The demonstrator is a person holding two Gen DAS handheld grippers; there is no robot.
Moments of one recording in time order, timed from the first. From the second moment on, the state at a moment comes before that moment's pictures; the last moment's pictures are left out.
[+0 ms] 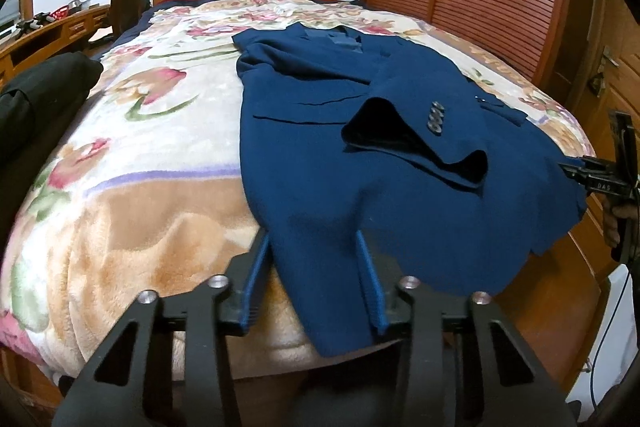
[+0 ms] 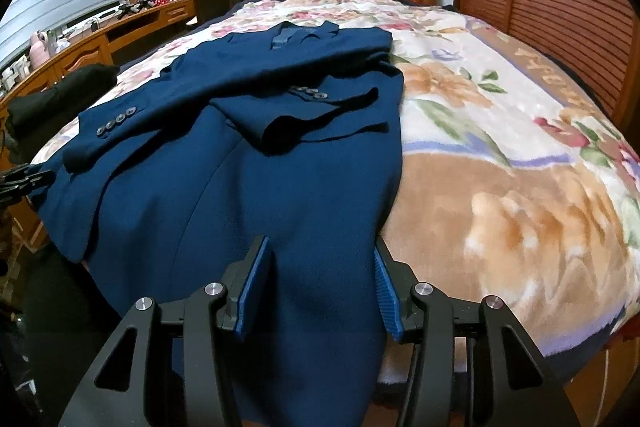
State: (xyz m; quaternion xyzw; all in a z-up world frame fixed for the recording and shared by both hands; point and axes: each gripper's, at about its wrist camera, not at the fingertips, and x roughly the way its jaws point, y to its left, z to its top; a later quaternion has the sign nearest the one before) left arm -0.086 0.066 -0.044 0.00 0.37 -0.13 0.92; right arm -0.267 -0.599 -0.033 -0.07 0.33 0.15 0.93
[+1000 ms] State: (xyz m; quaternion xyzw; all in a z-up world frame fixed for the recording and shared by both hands) left arm -0.103 0.066 0.089 0.00 0.23 -0.14 0.96; right arm -0.287 -0.592 0.066 -0.03 0.21 0.21 0.95
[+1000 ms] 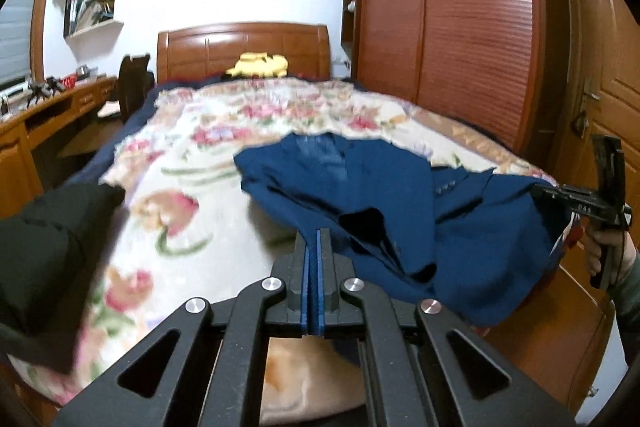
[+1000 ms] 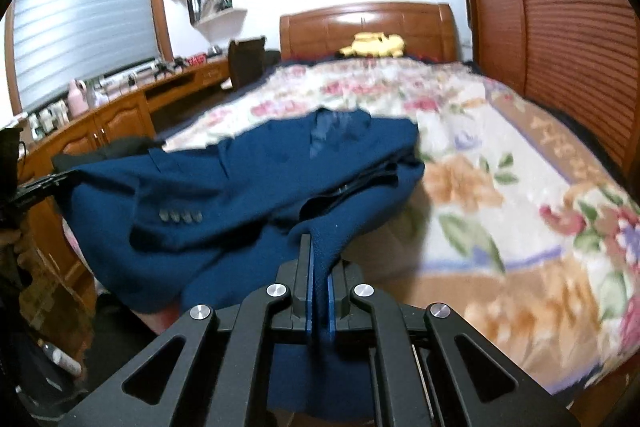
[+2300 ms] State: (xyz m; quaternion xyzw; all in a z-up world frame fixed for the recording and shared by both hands) left arm -0.088 0.087 0.196 0.00 0.16 -0.09 0.98; right arm -0.361 -0.586 0.152 -0.09 0.09 0.22 0.97
